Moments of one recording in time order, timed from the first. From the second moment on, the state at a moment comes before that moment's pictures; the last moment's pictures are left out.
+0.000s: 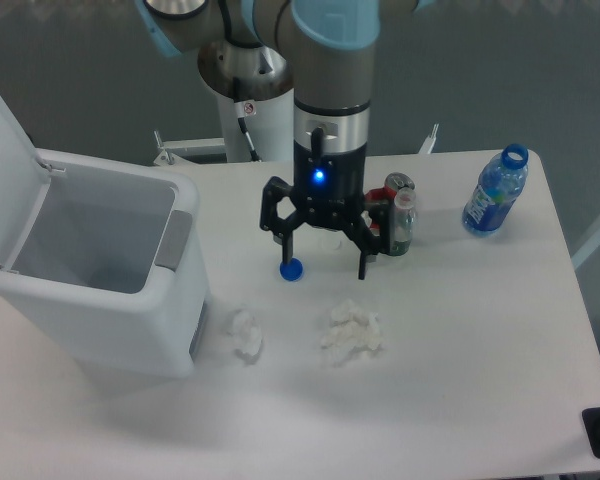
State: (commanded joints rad) arm 2.50 -1.73 -1.58 -1.00 1.36 0.84
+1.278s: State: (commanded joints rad) arm 2.40 -1.91 -1.62 -0.97 1.35 0.89
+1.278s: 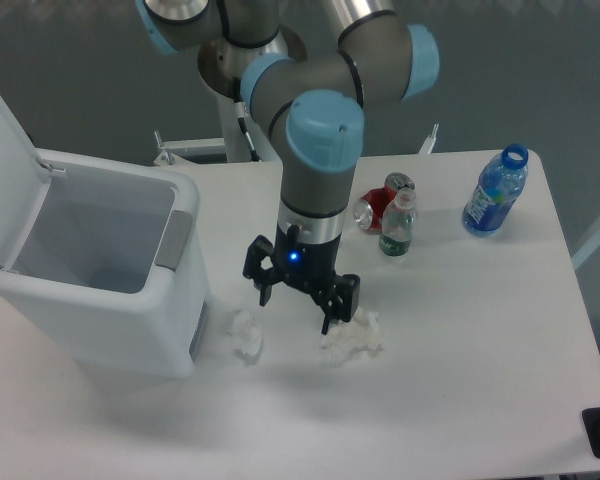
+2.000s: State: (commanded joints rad) arm 2.37 -2.04 -1.61 -0.97 1.46 1.31
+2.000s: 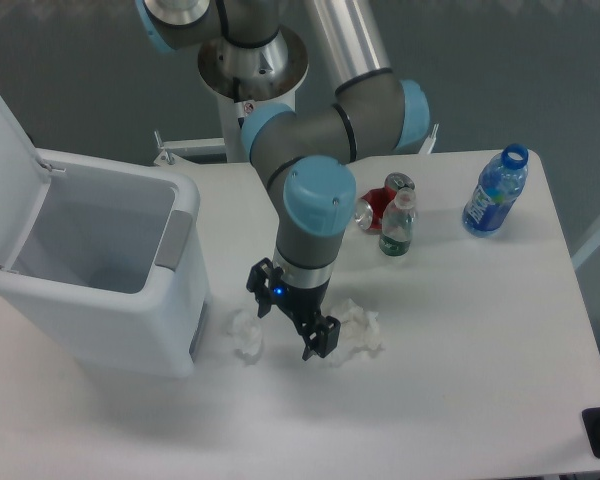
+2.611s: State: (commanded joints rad) arm 2.32 -2.08 -1.62 -0.97 1.49 1.32
